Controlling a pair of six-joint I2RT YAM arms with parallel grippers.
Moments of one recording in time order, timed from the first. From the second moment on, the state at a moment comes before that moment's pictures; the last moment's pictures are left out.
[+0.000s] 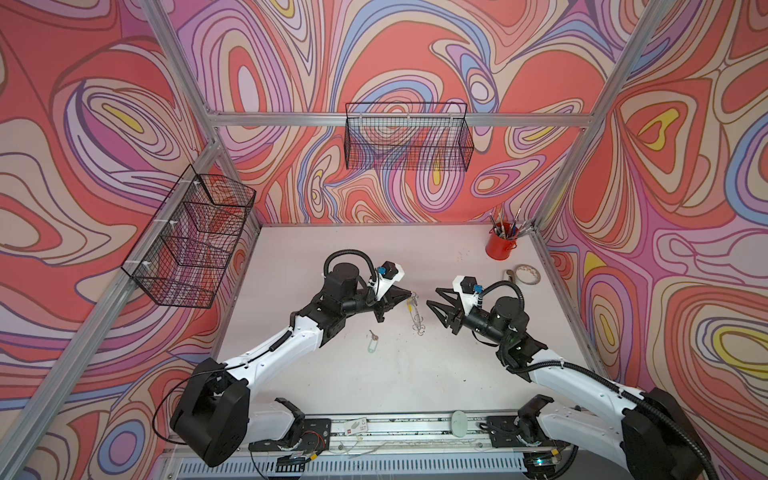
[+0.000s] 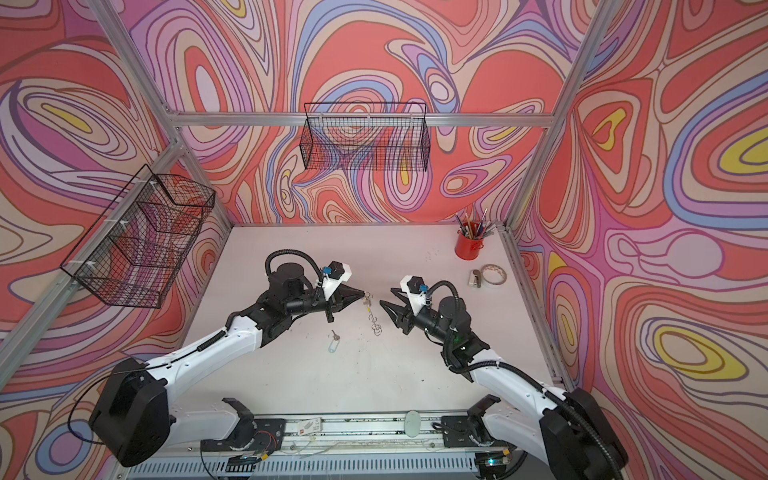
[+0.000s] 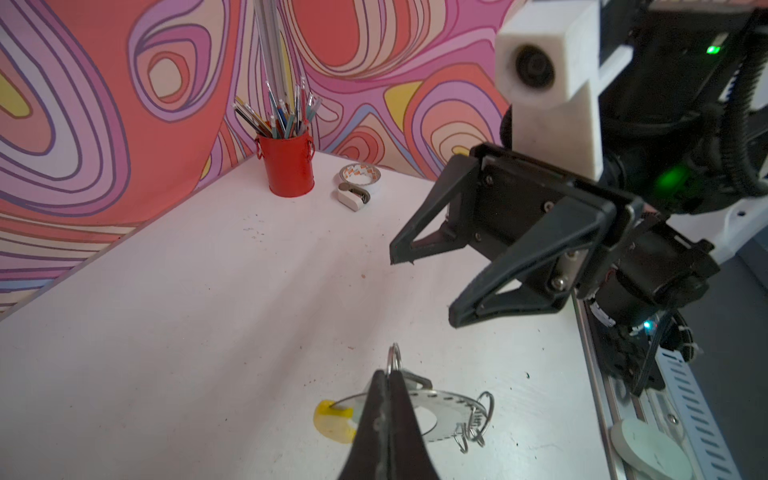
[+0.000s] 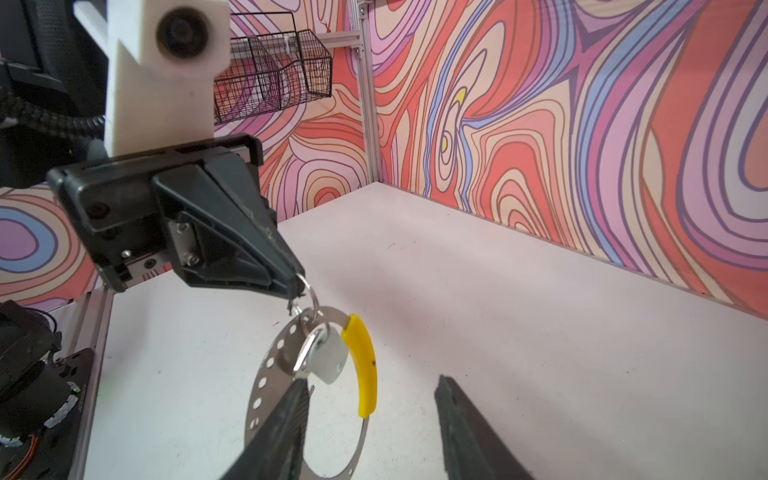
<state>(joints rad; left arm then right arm) -0.56 1.30 0.78 0.26 0.66 0.06 0.51 1.08 0.42 0.58 -0.43 0.08</state>
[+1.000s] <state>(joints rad) -0.60 1.33 0.67 0.65 0.65 -0.12 0.51 1.21 0.51 0.60 -0.56 0.09</state>
